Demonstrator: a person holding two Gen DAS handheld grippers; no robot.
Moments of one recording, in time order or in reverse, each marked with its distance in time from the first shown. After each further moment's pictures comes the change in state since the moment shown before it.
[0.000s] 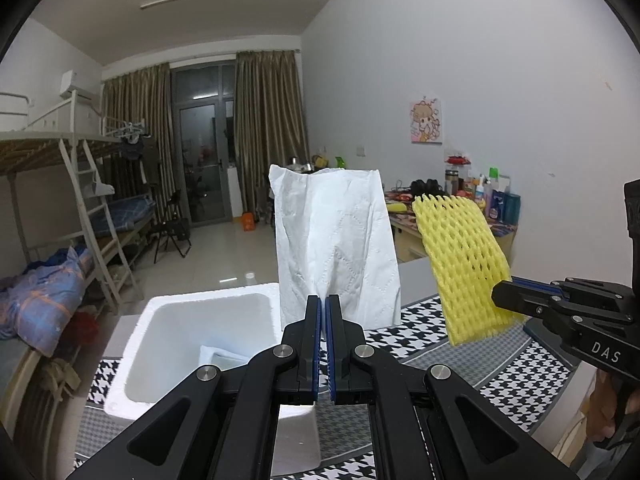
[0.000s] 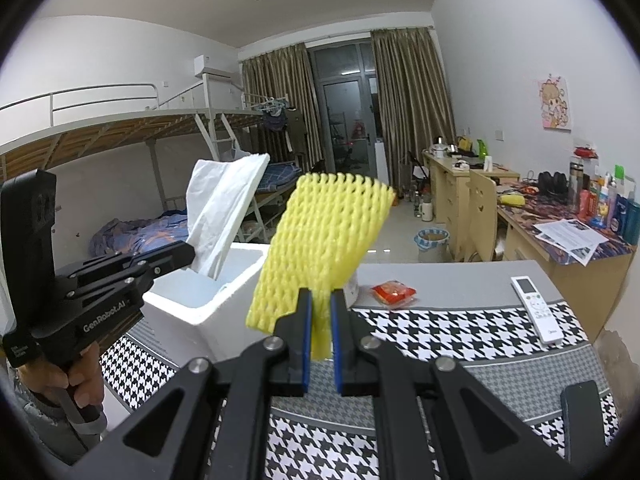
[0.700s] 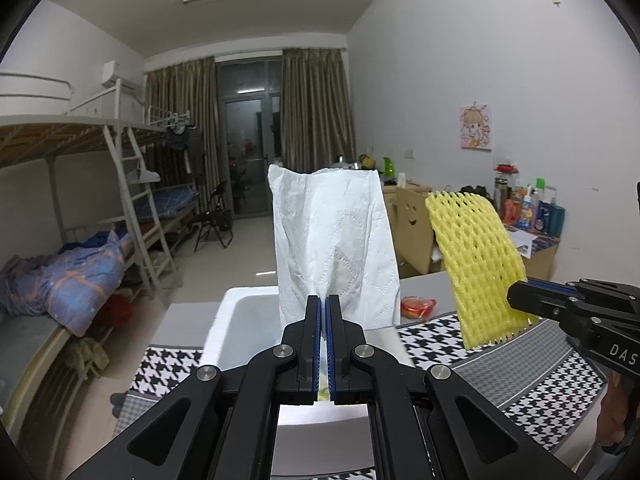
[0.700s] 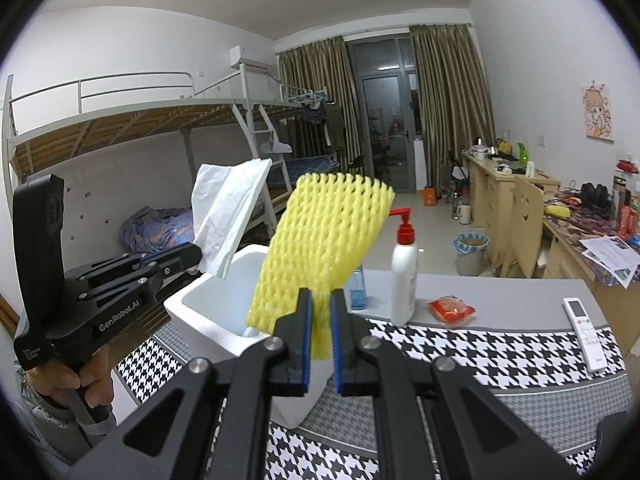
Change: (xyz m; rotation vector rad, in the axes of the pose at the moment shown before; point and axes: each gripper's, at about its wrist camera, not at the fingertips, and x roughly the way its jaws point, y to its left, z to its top) left arm 0.001 0.048 -0.003 -0.065 0.011 0.156; right arm 0.045 0.041 0.016 -0.045 0.029 0.130
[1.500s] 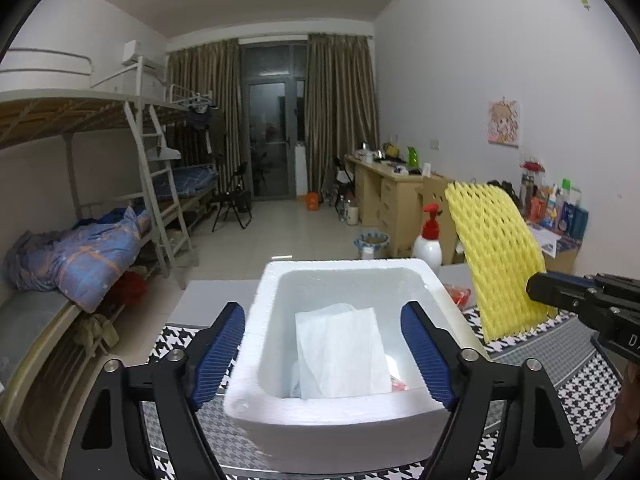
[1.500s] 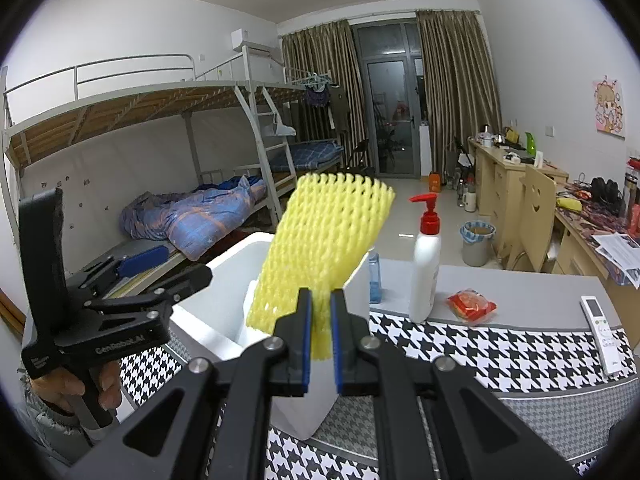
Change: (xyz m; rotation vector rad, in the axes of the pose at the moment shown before) left arm 0.017 0.034 -0.016 -0.059 0.041 0.062; right arm 0.033 0.023 0.007 -0.007 0.060 -0.002
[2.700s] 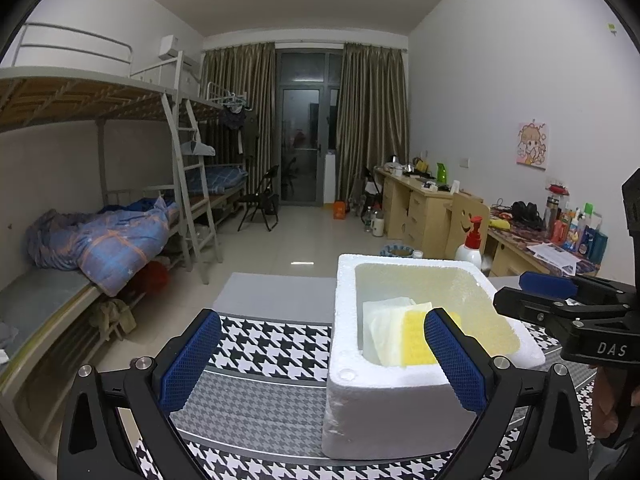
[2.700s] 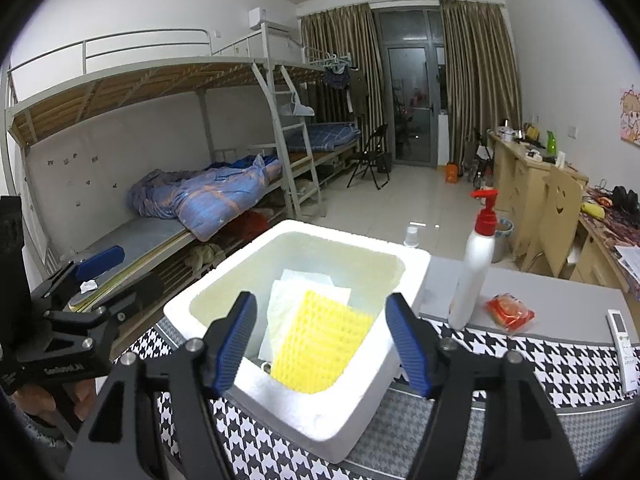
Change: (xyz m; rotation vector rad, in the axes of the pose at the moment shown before) left arm -0.017 0.046 -0.010 -0.079 -0.033 0.079; right arm 0.040 0.037 0.005 -0.049 0.057 0.031
